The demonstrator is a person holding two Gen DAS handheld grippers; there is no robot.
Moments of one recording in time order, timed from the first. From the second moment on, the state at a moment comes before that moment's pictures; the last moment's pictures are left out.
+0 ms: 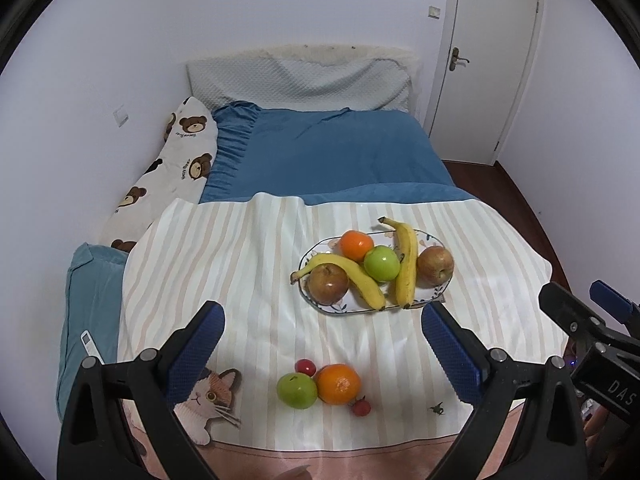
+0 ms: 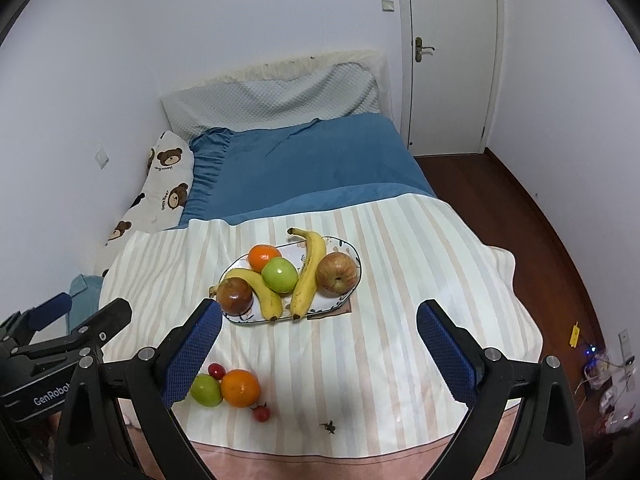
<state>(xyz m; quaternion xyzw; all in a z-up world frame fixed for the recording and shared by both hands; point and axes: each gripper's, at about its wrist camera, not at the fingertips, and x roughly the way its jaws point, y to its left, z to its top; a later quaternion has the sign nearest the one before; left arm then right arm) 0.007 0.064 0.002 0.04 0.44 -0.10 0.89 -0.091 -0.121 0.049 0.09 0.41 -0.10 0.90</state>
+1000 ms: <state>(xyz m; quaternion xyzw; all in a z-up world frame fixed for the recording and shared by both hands) 0.047 0.161 -0.181 0.04 0.62 0.03 0.78 0.013 -0.043 -0.246 0.22 0.66 0.08 0.72</state>
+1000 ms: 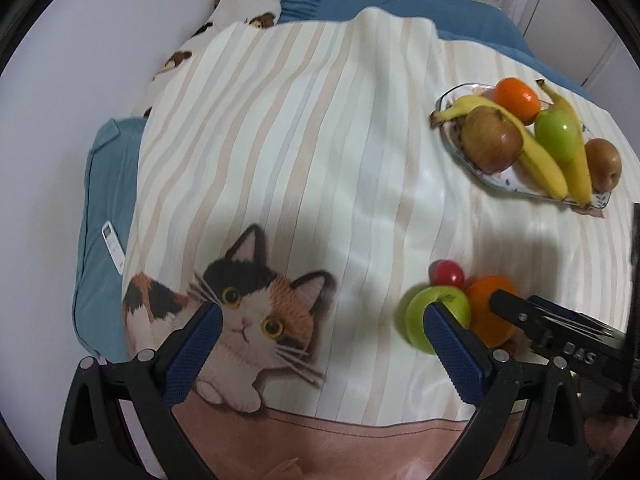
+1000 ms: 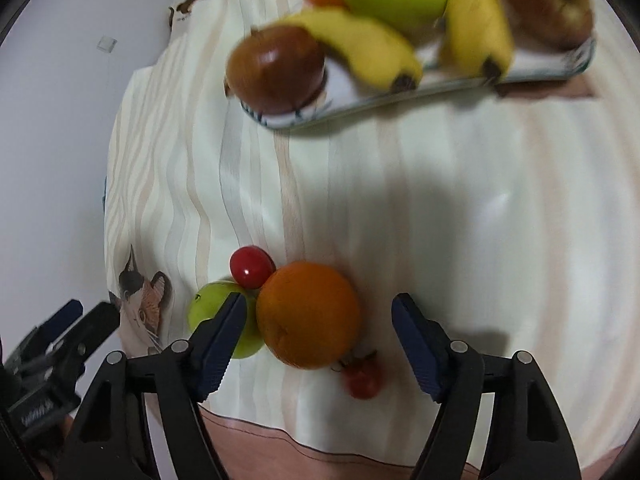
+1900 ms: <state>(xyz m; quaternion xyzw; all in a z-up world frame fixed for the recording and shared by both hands) 0.044 0.075 -0.249 0.09 0.67 -0.08 0.73 -0.036 -0.096 -0.213 0.18 0.64 0.02 0.75</state>
